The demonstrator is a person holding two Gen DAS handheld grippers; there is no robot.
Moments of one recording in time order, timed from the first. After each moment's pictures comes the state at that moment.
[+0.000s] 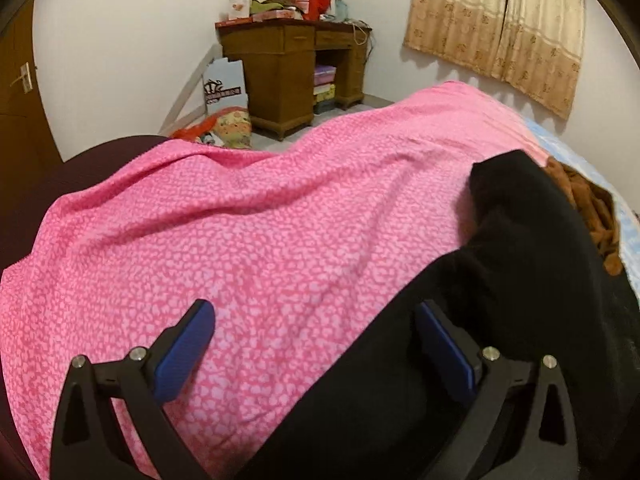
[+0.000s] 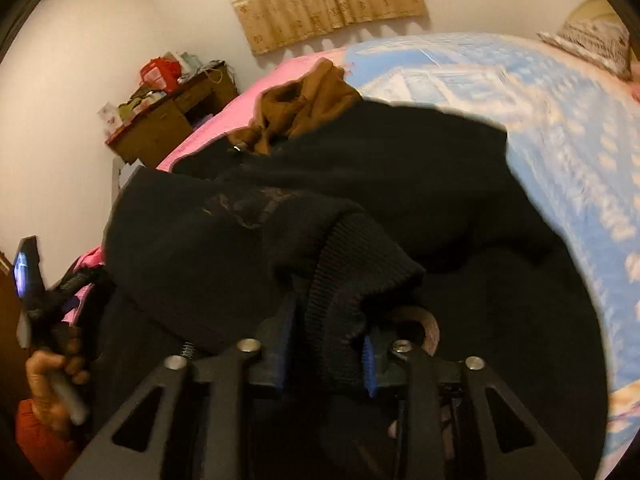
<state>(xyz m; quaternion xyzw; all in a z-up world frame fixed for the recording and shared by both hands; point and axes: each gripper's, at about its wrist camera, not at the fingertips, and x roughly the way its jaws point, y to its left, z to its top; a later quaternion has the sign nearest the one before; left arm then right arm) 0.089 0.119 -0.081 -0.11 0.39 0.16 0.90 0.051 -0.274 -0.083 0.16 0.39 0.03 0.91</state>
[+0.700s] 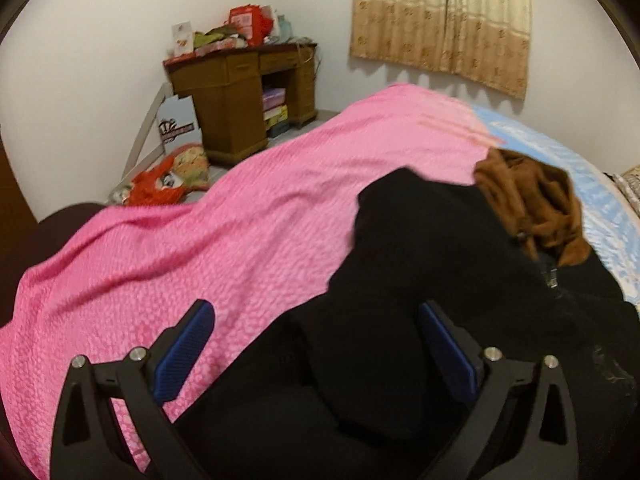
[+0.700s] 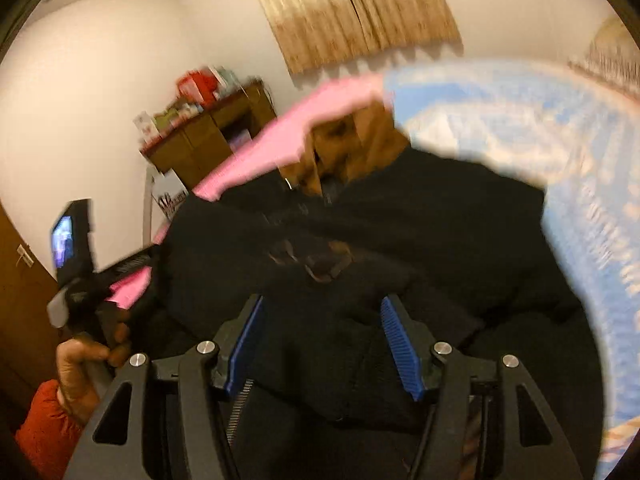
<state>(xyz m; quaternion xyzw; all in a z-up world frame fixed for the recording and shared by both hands) 0.126 0.050 -0.061 -0.05 0.37 0.10 0.92 0.064 -0.258 -0.054 0.16 0.36 0.08 0.91</state>
